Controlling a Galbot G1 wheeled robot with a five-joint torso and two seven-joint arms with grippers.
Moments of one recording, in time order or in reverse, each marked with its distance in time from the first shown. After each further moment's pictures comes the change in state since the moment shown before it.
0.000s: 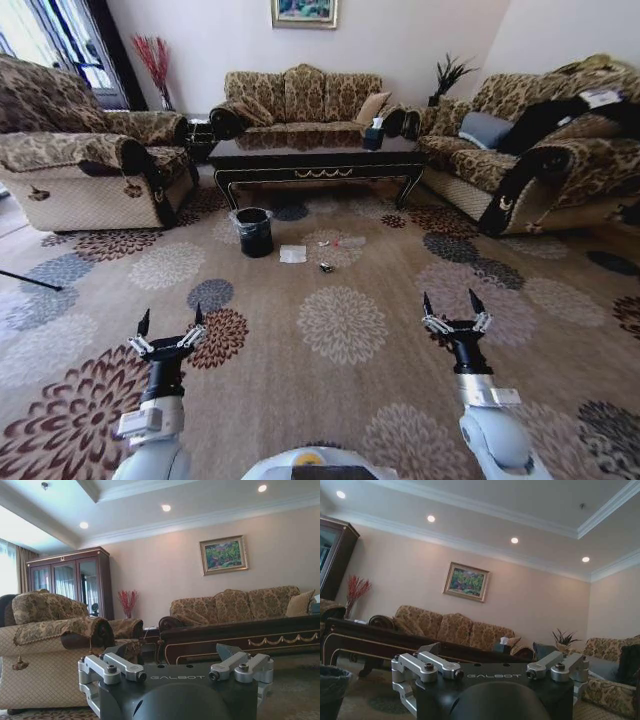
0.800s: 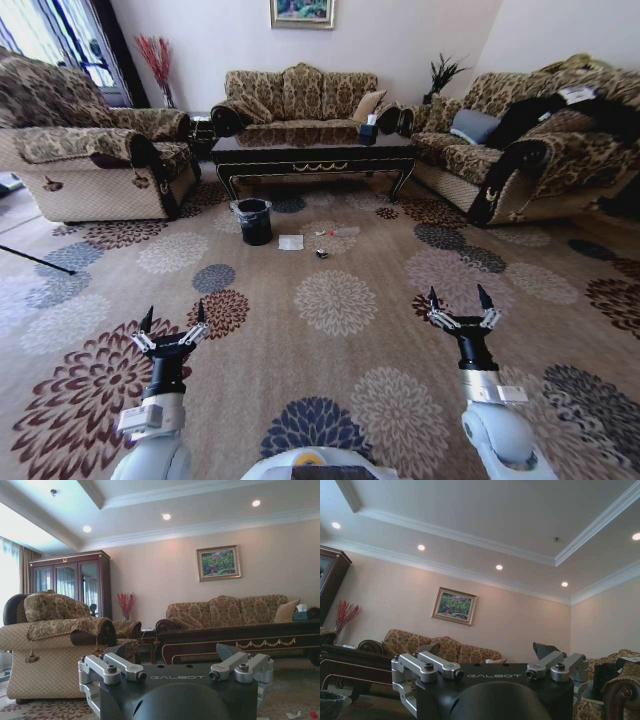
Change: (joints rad) left arm -0.019 0.008 0.000 0.002 -0.042 -0.003 0.019; right arm 0.051 0.015 0.015 -0.035 0.012 0.105 0.013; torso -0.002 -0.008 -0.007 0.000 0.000
